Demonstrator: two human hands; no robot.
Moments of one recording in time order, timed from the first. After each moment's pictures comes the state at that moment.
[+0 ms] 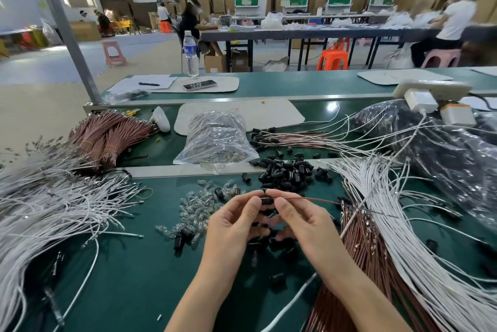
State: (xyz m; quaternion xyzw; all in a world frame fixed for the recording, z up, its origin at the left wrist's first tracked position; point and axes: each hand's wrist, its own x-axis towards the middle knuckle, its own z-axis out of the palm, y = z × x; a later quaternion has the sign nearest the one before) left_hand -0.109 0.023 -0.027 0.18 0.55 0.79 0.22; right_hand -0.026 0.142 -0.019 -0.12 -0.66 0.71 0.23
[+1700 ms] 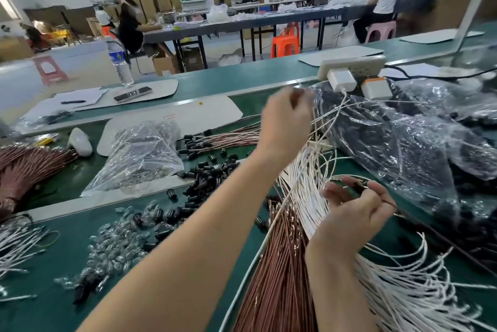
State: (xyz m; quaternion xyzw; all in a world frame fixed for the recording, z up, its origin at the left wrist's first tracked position) left_hand -0.070 0.257 0.085 0.43 0.66 0.60 0.14; right_hand 0.017 0.243 -0.015 -0.32 -0.24 0.58 0.71
